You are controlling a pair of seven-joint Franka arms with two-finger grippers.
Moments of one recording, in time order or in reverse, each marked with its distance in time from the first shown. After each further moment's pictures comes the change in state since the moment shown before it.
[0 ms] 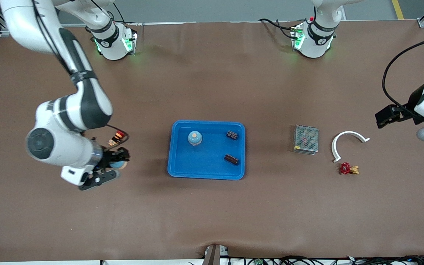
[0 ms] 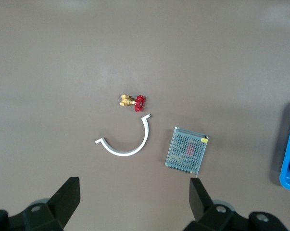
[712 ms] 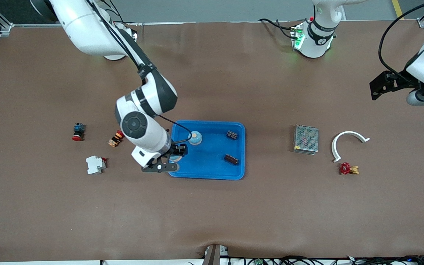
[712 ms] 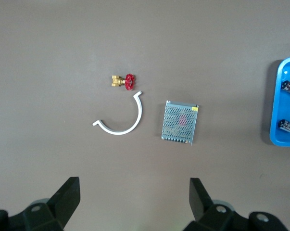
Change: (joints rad) left arm -0.168 -0.166 0.176 -0.124 -0.086 -0.050 0.109; right arm 0.244 0.125 -0.003 -0.021 0.000 0.240 0.464
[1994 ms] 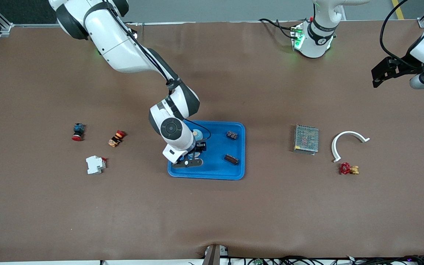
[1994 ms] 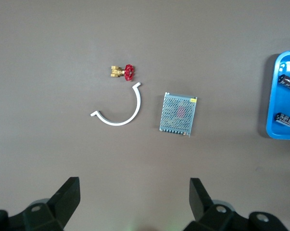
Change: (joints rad) left arm -0.061 -0.097 0.091 -0.105 -0.042 0.026 0.003; right arm 0.099 0.166 -0.010 0.001 -0.002 0.150 0.025
